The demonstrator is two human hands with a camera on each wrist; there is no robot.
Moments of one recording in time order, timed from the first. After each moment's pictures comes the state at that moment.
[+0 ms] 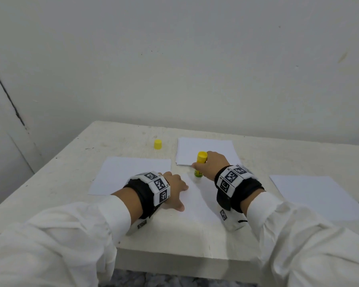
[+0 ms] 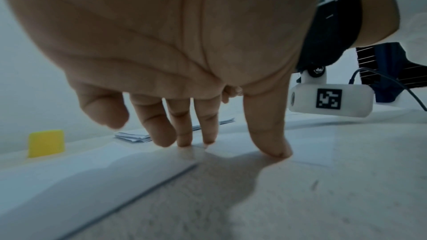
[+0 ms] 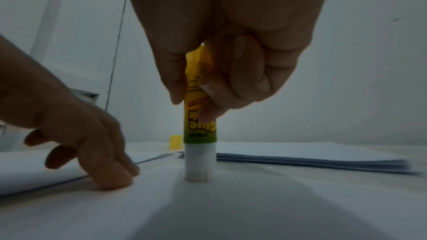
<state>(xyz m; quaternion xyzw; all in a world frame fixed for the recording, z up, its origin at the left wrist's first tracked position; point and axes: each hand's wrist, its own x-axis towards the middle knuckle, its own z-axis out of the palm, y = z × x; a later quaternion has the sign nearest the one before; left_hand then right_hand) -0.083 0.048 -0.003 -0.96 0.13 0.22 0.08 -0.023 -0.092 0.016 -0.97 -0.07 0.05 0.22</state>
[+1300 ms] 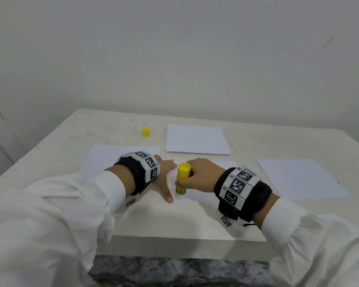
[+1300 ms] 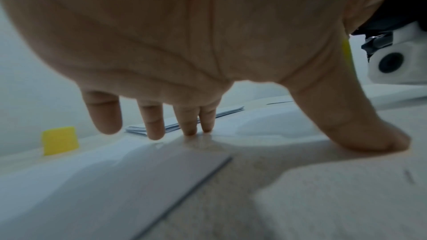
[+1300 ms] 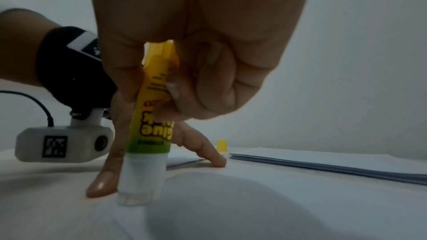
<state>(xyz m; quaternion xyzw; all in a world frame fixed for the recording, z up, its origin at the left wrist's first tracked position) -0.075 0.045 0.007 -0.96 0.12 0.25 0.09 -0.093 -0.105 0.024 -0.93 -0.24 0.15 0.23</state>
